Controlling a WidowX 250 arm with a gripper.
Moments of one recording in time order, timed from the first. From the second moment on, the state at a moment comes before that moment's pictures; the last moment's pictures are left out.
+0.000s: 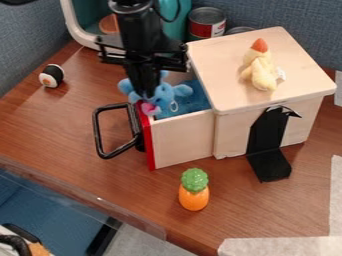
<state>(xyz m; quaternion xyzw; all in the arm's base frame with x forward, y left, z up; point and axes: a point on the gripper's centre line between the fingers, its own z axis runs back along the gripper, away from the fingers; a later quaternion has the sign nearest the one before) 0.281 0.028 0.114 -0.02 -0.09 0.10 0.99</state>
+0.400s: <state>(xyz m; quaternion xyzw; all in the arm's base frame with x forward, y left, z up) 0.298 0.011 0.110 -0.02 -0.08 0.07 0.99</state>
